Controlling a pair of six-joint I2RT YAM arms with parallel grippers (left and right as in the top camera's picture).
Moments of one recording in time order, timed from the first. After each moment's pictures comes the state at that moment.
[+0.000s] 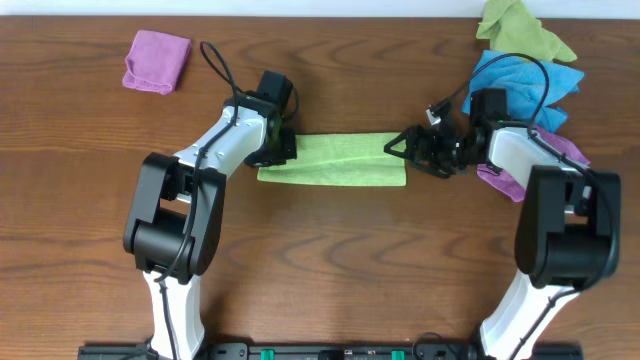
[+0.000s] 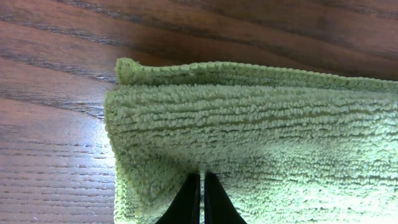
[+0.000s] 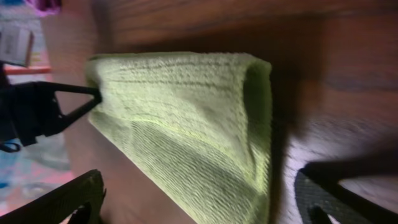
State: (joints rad) left arm -0.34 2.10 1.45 -0.75 0.07 -0.43; right arm -0.04 2.02 1.19 -0.49 -0.84 0.20
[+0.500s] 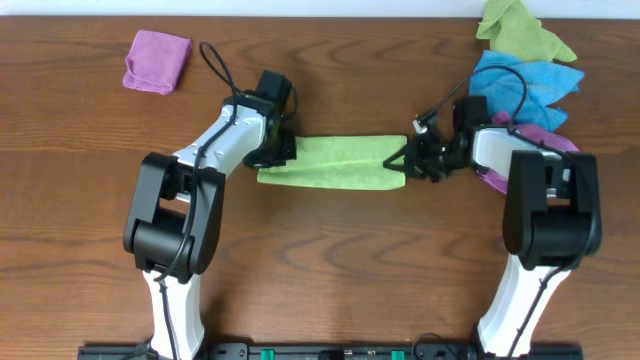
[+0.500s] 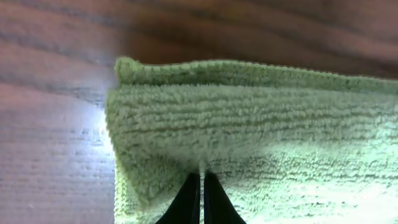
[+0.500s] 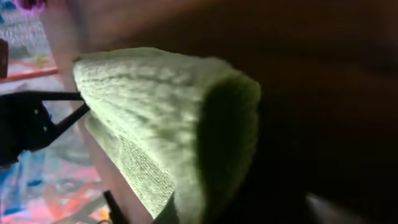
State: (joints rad) left arm -0.33 2.10 1.47 -0.80 0.10 -0.43; right arm 0.00 2.13 1.21 -0.49 -0.88 0.29
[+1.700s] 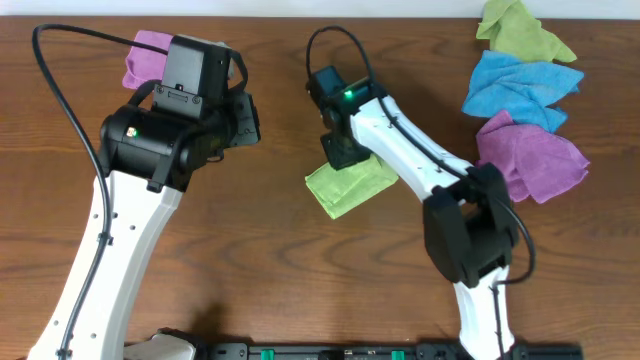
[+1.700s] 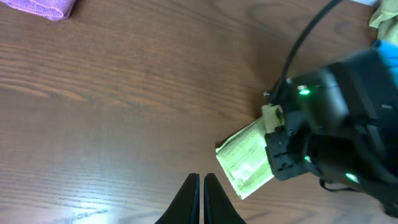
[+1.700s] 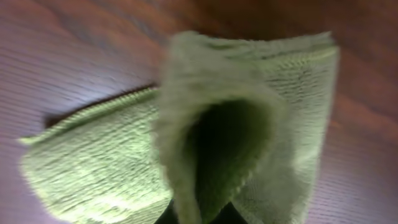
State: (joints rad) left arm -0.32 1.44 1.65 -1.14 -0.01 -0.46; right arm 0.56 2.20 1.79 -1.14 0.15 0.22
